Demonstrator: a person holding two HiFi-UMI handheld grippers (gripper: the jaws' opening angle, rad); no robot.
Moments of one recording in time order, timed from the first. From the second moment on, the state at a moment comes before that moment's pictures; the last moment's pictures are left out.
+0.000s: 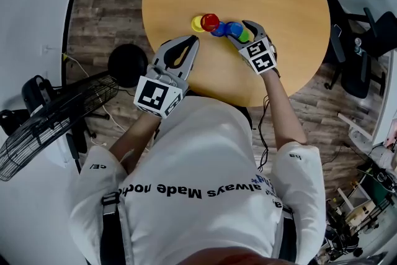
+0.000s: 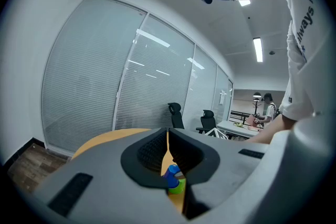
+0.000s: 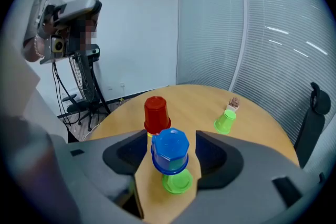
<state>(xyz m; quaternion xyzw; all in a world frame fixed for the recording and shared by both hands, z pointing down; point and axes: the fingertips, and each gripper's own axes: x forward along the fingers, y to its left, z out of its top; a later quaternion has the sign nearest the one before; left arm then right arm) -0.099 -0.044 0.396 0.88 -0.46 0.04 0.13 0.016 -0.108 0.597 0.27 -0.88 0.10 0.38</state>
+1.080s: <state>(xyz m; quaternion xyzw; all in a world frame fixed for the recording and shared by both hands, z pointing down) -0.101 -0.079 0.409 0.87 -0.47 0.05 0.16 0.069 -0.296 0.594 0.35 -0.86 0.08 0.36</state>
